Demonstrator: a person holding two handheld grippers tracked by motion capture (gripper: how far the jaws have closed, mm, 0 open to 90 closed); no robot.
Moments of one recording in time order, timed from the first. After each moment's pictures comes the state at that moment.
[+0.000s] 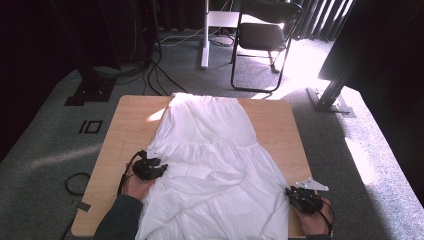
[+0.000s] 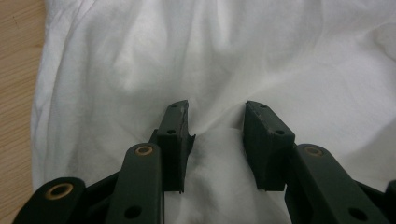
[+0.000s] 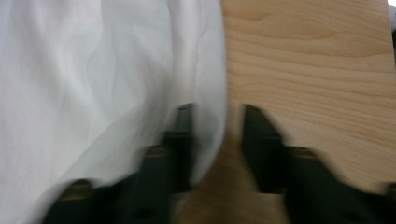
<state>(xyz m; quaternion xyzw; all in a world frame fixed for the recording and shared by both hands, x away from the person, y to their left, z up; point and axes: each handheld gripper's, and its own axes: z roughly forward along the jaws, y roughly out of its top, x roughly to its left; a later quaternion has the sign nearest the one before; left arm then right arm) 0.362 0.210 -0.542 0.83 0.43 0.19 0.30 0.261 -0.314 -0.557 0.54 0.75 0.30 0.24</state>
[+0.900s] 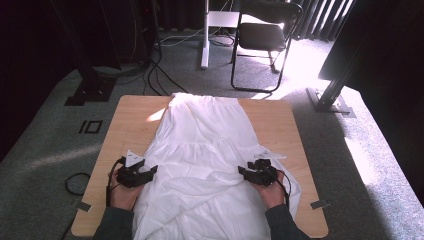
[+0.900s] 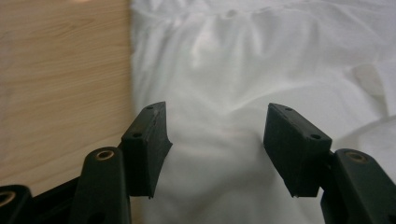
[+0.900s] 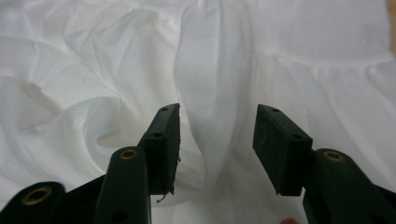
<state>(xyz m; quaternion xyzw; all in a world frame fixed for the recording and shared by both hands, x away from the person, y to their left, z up) 0.320 0.249 -0.521 0.76 0.49 0.23 0.36 0.333 -0.192 -0.517 0.49 0.76 0.41 0.13</state>
